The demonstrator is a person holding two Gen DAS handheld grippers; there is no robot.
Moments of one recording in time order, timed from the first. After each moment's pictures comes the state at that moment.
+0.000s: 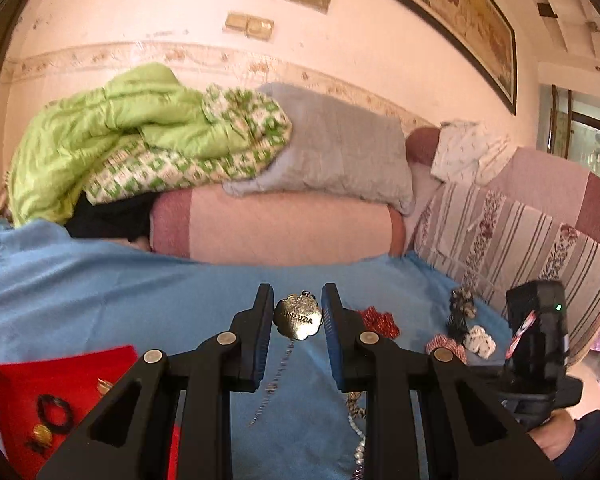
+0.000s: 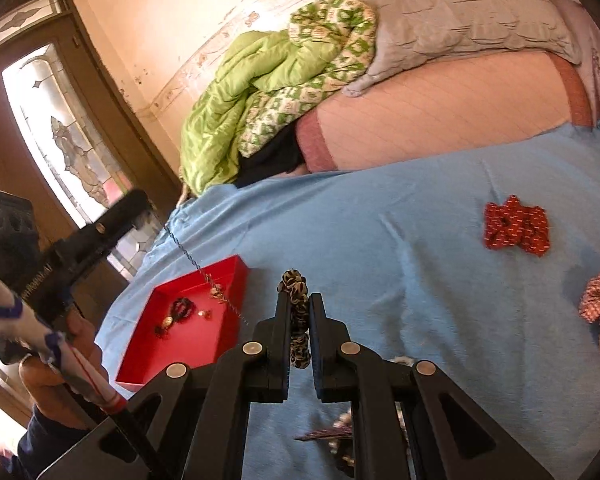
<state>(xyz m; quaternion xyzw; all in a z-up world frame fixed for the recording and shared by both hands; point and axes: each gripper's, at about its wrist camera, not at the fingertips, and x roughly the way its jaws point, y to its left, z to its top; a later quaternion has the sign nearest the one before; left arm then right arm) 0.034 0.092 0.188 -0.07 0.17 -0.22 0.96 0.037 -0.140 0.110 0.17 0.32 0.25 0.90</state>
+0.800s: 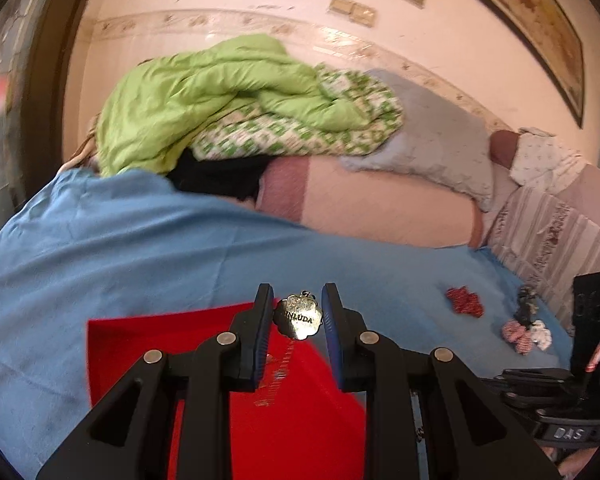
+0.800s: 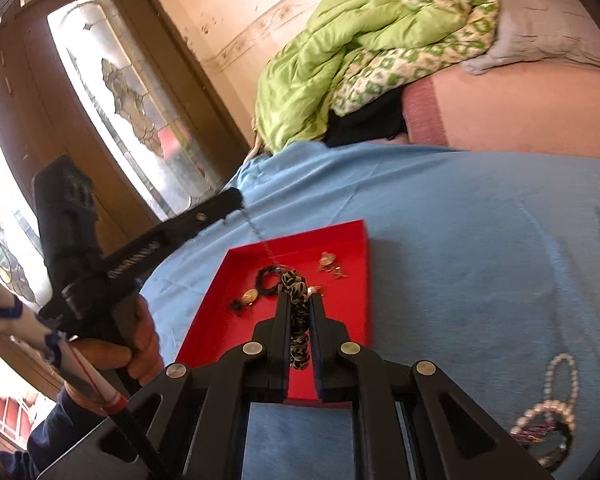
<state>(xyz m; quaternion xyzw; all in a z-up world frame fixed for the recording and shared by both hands) 0.037 0.232 0.140 -0.10 0.24 -0.09 0.96 0.025 0.022 0.115 0.11 0.34 0.35 0.86</state>
